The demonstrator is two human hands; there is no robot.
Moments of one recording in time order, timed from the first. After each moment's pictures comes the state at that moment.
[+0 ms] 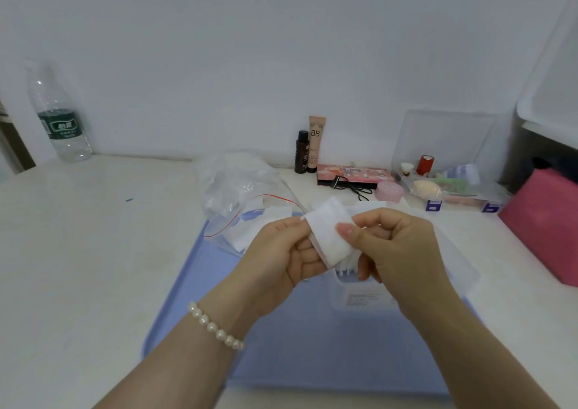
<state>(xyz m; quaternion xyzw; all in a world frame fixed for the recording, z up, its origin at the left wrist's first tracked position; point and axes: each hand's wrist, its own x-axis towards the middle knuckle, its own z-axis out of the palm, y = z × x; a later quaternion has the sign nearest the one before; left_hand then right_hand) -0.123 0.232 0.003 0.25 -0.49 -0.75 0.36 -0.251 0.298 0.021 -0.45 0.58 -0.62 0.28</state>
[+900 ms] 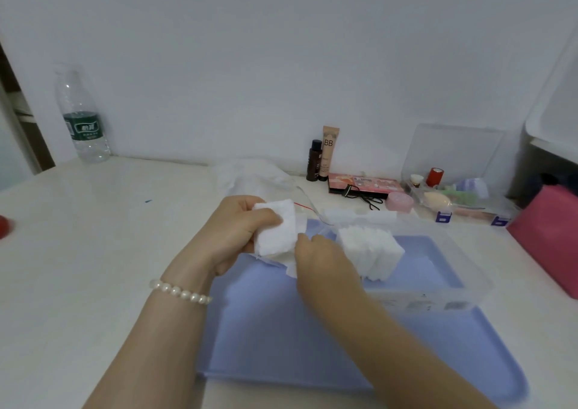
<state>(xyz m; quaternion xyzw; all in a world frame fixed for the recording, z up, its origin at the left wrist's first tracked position) -0.061 0.183 0.018 0.40 -0.60 -0.57 0.38 -0.186 0.243 -0.022 -0.68 0.72 -0.12 -0.07</state>
